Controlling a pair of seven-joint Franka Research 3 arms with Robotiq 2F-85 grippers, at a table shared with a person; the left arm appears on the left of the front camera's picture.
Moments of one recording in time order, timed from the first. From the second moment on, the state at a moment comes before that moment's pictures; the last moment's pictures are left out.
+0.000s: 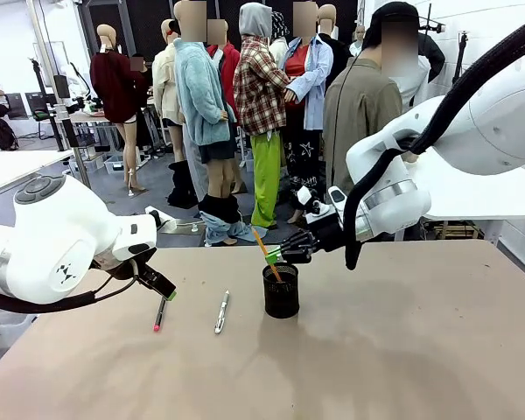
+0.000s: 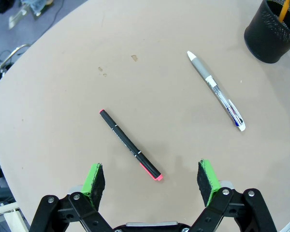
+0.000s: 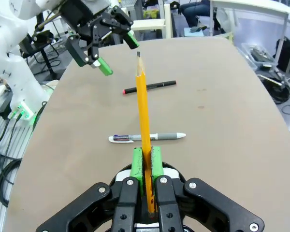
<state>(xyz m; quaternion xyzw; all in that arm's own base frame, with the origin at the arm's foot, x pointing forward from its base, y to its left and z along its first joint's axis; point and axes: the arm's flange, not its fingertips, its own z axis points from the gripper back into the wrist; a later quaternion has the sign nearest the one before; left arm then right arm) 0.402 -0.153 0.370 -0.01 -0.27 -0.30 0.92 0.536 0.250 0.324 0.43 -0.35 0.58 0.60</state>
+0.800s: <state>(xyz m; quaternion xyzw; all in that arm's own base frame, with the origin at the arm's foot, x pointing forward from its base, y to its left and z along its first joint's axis) 0.402 -0.153 0.370 -0.01 -0.27 -0.30 0.92 0.519 0.138 0.374 0.28 -0.36 0.51 0.73</state>
